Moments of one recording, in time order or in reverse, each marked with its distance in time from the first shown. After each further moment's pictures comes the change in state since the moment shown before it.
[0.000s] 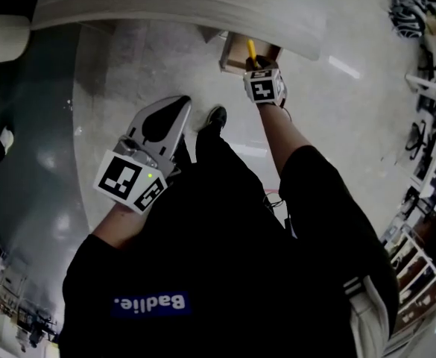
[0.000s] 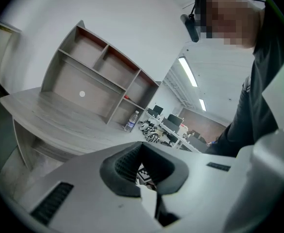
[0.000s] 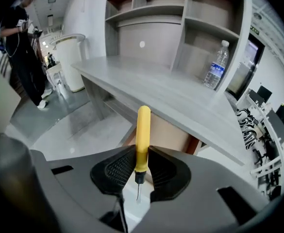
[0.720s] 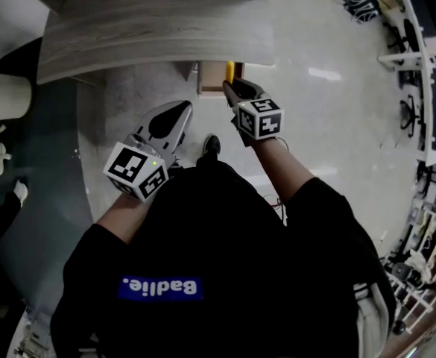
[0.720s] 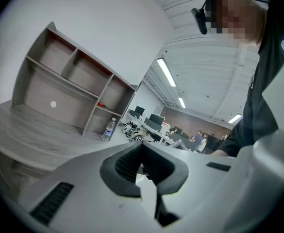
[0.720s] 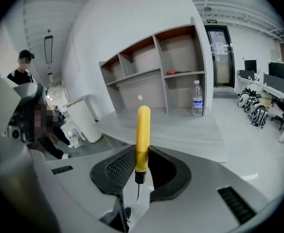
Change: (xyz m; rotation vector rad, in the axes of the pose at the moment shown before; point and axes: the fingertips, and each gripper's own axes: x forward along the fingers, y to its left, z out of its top) left arm 0.014 -0.070 0.046 0.125 -0.004 -0.215; right arm -0.199 0.019 0.090 0.331 -0.372 0.175
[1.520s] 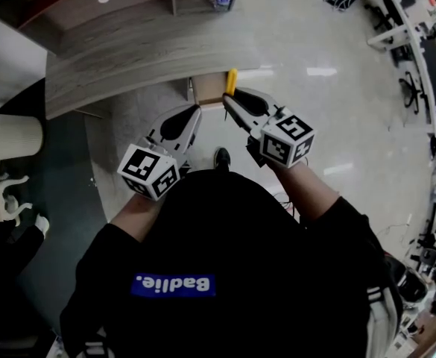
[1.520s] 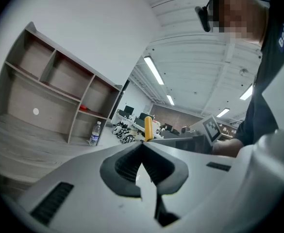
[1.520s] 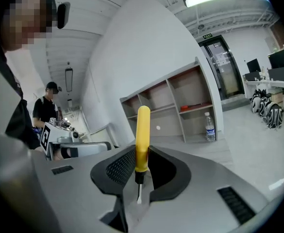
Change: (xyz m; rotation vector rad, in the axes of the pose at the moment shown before) left arm 0.024 -0.056 0.016 0.089 0.019 -0.119; right arm -0.144 0.065 0.095 0.051 -0.308 0.210
